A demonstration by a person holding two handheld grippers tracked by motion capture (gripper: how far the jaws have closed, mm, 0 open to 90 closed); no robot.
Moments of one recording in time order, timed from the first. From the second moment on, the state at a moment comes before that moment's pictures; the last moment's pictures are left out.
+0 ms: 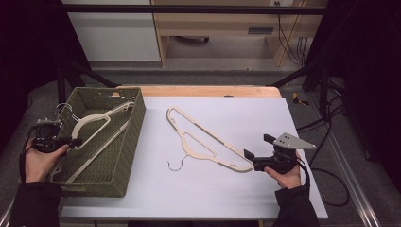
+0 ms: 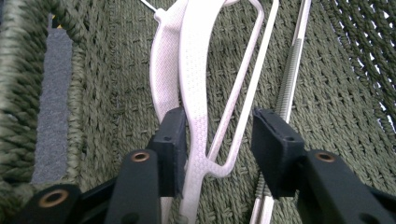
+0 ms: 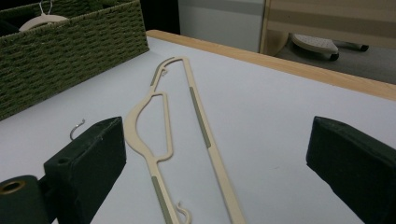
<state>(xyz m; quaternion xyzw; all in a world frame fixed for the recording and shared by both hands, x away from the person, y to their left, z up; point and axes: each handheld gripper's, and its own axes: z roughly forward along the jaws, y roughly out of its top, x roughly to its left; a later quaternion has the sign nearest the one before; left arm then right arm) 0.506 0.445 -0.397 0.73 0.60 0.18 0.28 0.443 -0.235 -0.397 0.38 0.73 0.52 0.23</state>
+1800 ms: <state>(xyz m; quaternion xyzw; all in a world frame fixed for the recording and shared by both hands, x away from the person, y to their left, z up) 0.446 0.223 -0.354 0.76 0.34 0.22 0.50 0.440 -0.234 -0.393 0.38 0.72 0.53 0.22</state>
